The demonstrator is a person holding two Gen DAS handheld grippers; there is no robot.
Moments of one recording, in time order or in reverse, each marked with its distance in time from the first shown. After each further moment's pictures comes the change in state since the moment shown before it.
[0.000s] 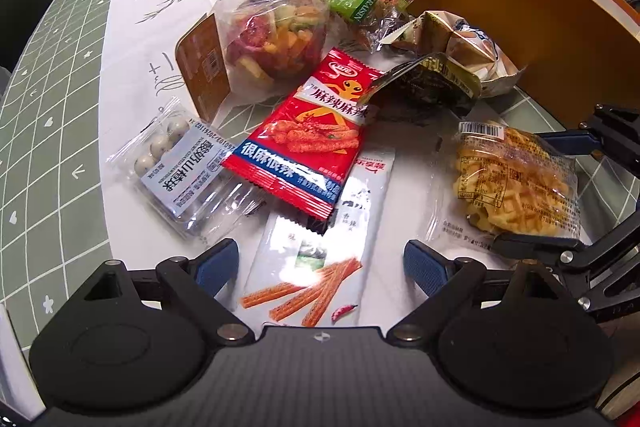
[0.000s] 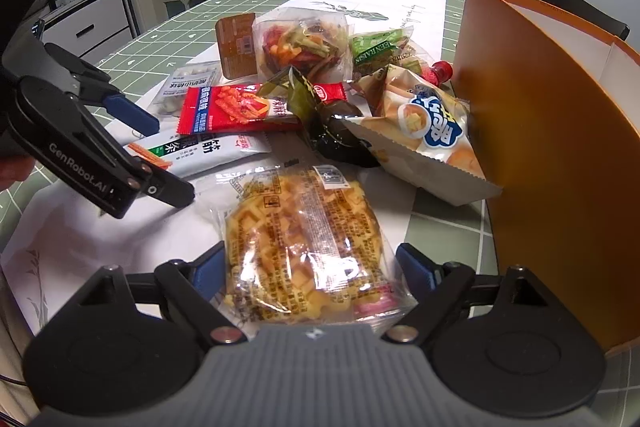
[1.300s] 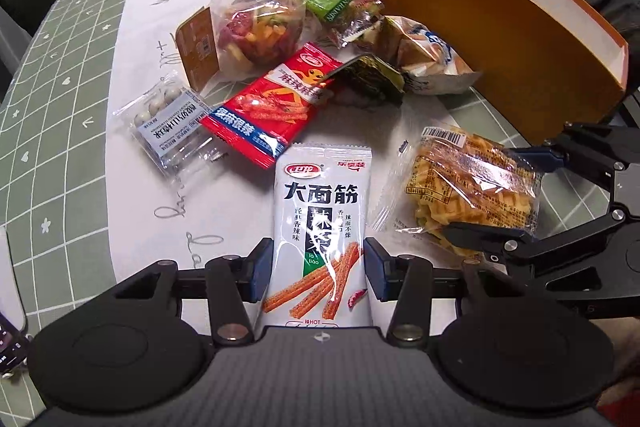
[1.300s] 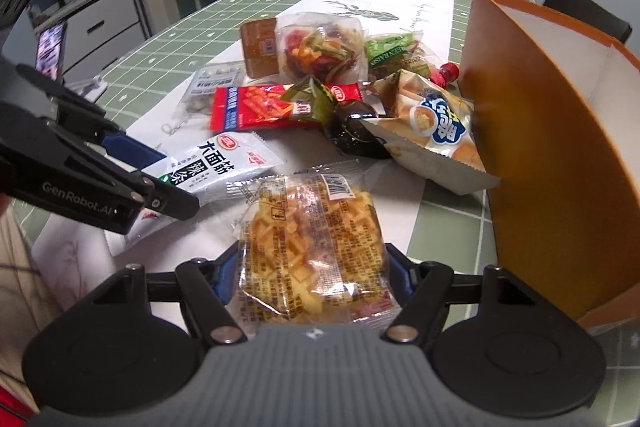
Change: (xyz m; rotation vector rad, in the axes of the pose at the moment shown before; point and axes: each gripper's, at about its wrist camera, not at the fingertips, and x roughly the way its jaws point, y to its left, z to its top) left arm -0.044 -0.033 -0.019 -0.113 0.027 -0.013; right arm -0.034 0.010 0.000 -0.037 0.032 0.025
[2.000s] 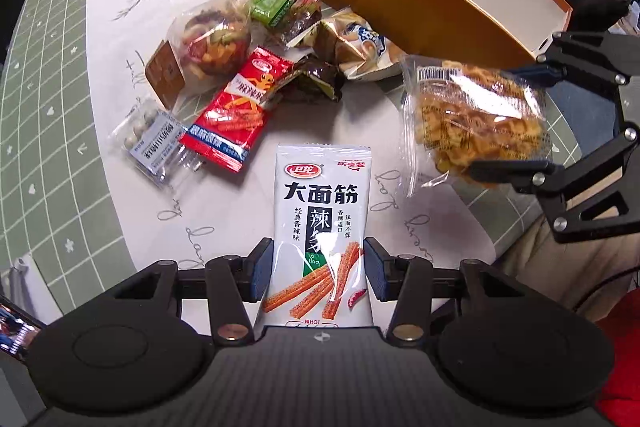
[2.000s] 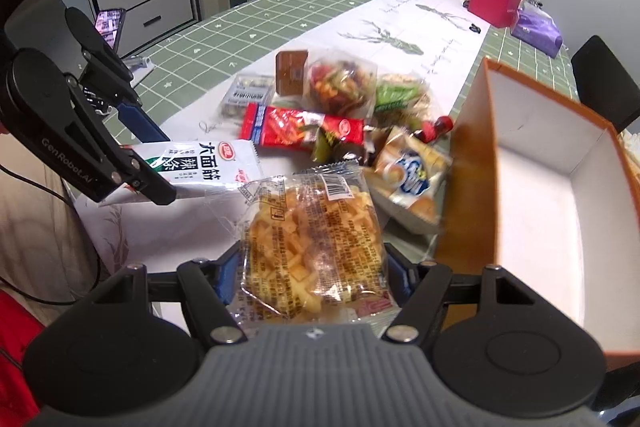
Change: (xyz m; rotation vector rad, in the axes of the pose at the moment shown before) left arm -0.053 -0.022 0.037 0.138 0.166 -0.052; right arm -0.072 -0.021 0.045 -0.192 0.058 0.039
